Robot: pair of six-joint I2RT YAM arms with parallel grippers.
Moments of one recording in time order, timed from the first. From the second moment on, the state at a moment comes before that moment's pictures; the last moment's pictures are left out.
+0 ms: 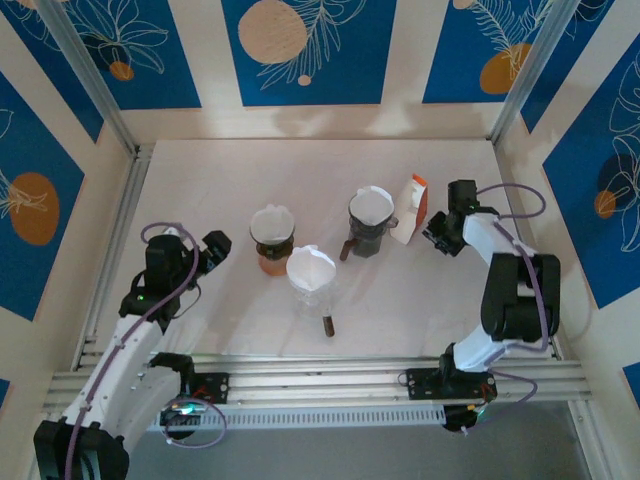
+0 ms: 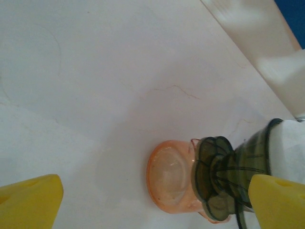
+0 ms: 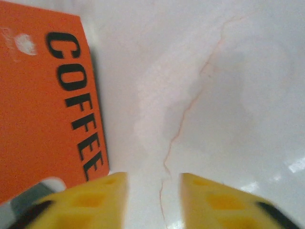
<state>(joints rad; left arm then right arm) -0.14 0.77 0.54 -0.36 0.10 -0.79 -0.06 1.54 0.98 -0.58 -0.06 0.72</state>
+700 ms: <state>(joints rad) -0.09 1.23 0.56 0.03 -0.39 -0.25 0.20 1.06 0.84 -0.55 0.23 0.70</state>
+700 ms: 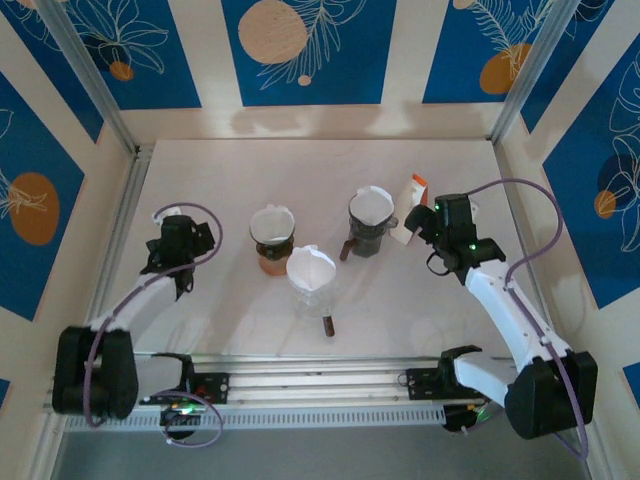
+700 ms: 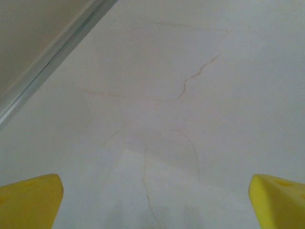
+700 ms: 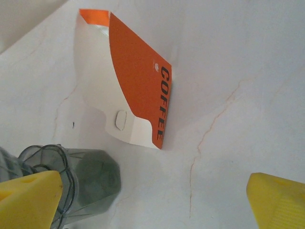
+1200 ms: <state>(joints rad) -0.08 1.53 0.34 0.75 -0.24 -0.01 0.20 0.92 0.77 -0.52 0.28 0.64</state>
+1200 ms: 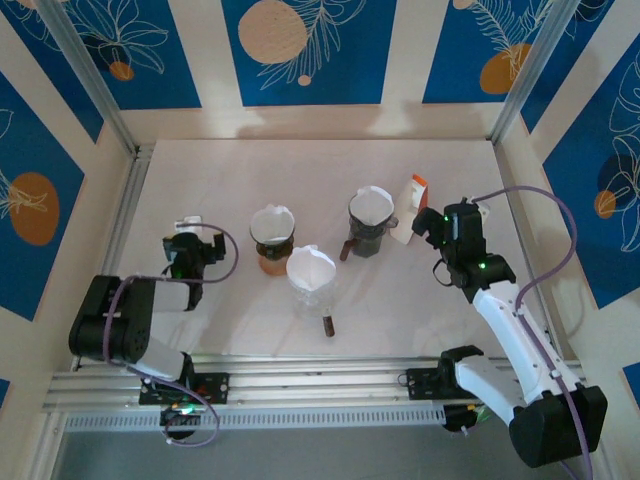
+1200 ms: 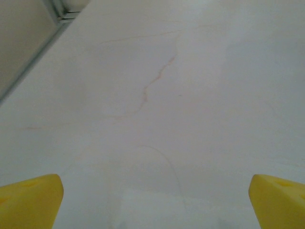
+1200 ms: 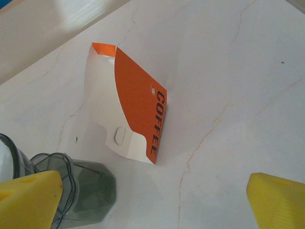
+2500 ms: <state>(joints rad) -0.08 1.56 0.34 0.87 -0.20 0.01 0.04 1.53 0.37 0.72 0.04 0.10</state>
